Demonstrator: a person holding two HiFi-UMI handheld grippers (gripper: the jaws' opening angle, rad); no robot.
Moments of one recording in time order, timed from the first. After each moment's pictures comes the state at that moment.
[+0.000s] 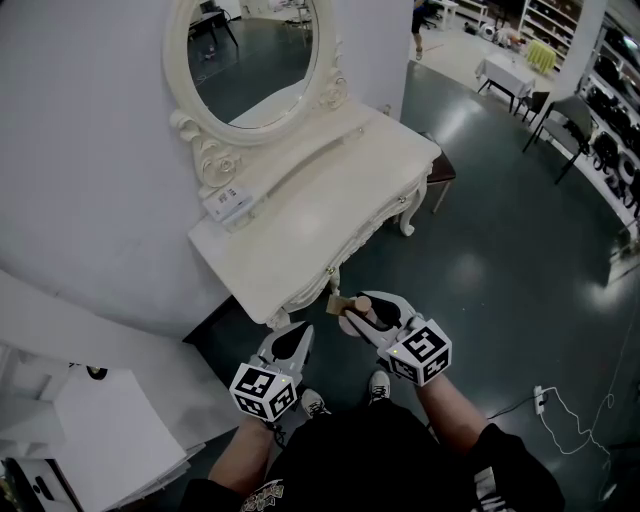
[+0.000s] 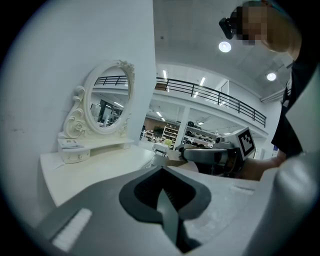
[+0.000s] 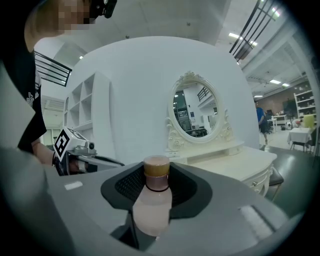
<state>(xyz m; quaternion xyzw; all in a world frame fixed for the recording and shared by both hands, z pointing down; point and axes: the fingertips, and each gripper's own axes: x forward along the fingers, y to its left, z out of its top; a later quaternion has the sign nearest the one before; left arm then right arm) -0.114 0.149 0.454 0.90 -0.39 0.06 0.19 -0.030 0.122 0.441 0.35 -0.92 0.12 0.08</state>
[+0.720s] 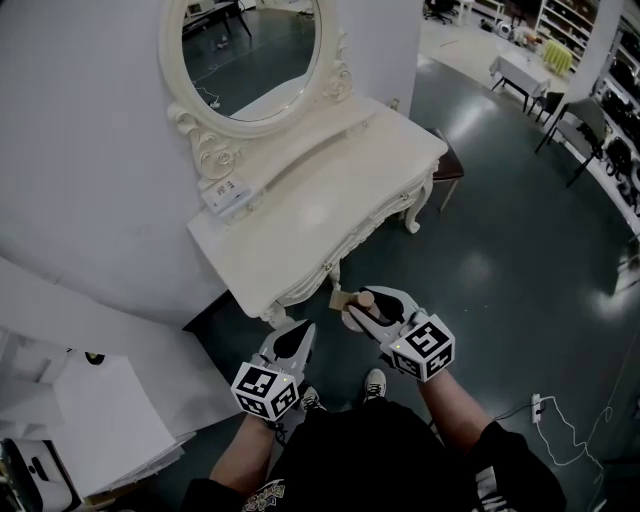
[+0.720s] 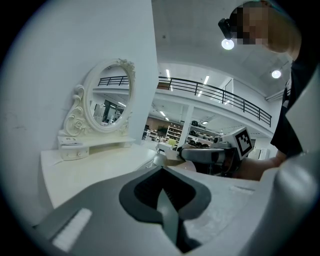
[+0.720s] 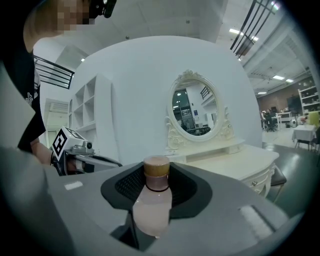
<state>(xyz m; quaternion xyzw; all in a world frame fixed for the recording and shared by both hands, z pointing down) -0.078 0.150 0.459 0.89 -0.42 0.06 0.19 0.005 0.112 0.448 0.33 -0.93 0.13 0.08</state>
